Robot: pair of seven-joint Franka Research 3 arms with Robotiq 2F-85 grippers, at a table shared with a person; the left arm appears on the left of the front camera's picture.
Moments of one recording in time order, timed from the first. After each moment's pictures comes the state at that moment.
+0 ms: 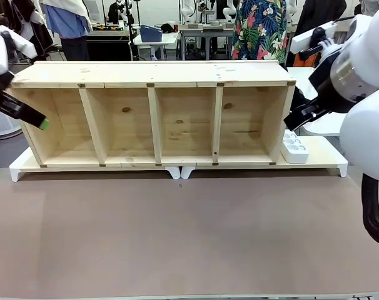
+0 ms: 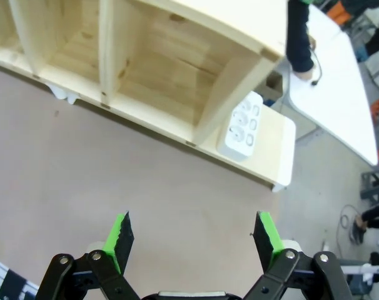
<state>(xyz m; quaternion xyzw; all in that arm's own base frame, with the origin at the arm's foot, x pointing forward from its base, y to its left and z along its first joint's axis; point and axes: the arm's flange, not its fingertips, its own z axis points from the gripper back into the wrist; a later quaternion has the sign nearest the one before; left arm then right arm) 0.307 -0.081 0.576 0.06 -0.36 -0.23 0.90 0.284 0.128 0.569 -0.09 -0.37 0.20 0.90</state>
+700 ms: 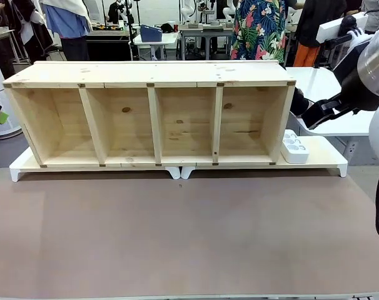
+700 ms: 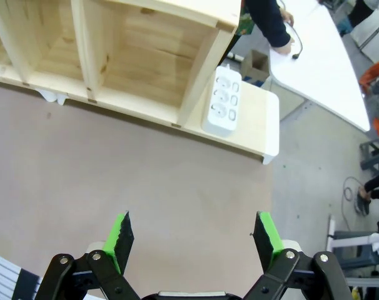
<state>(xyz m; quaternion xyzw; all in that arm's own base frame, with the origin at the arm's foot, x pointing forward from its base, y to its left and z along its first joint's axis) 0.272 -0.031 0.598 0.05 -0.35 -0.17 0.92 0.253 0.113 0.587 -0.10 -0.37 0.14 0.91</state>
